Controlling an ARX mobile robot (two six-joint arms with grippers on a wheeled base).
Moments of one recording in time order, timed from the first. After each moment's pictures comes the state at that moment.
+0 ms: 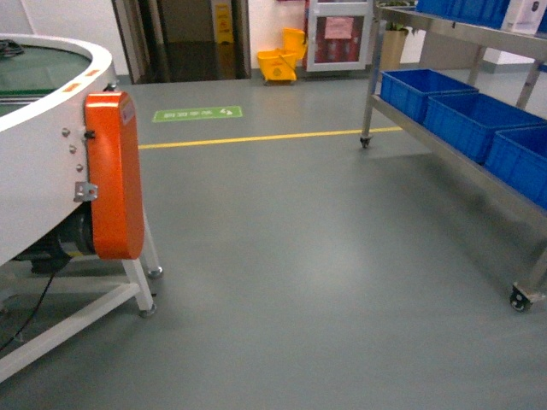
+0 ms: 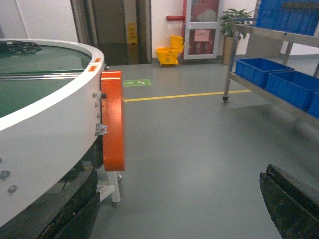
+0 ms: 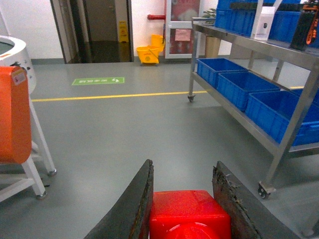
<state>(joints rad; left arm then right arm) 0.00 0.01 0.02 0.00 0.00 0.00 0.00 0.00 0.01 0.00 0.00 0.01</state>
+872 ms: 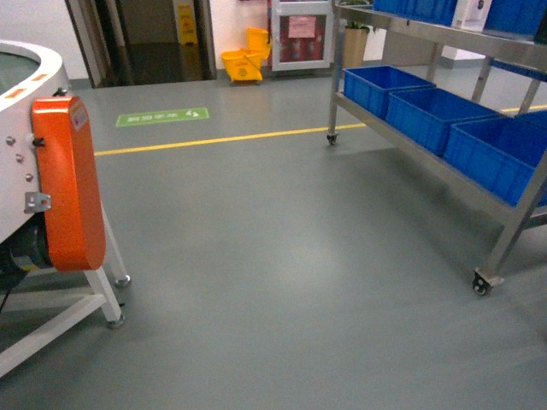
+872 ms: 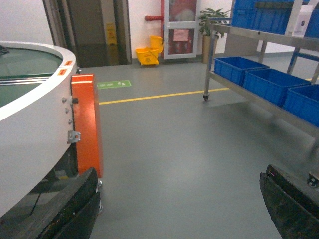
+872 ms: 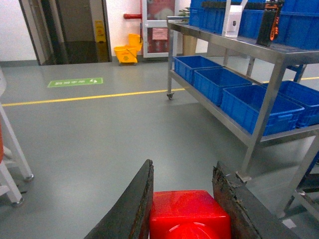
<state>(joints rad) 0.00 0.01 0.02 0.00 0.00 0.00 0.00 0.00 0.01 0.00 0.00 0.01</state>
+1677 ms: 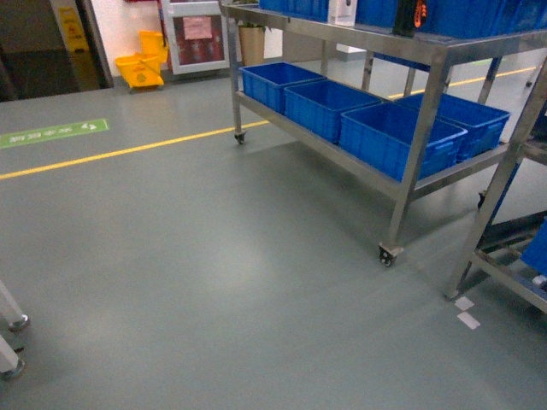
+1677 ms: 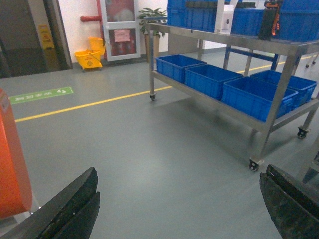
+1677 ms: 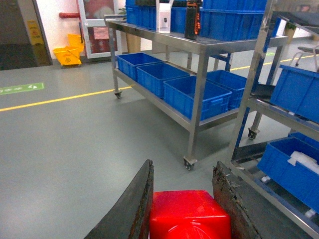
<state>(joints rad) 0.00 0.01 0.02 0.00 0.00 0.00 0.00 0.00 0.01 0.00 0.00 0.01</state>
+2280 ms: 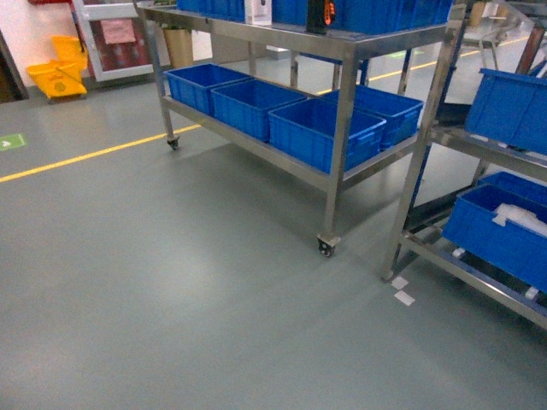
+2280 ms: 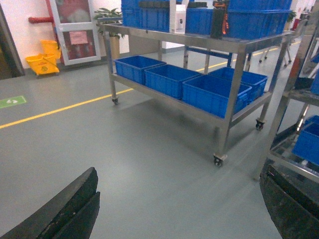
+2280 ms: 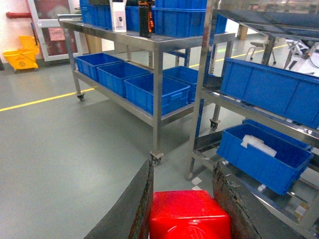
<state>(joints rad) 0.00 0.01 0.02 0.00 0.00 0.00 0.00 0.00 0.01 0.00 0.00 0.01</state>
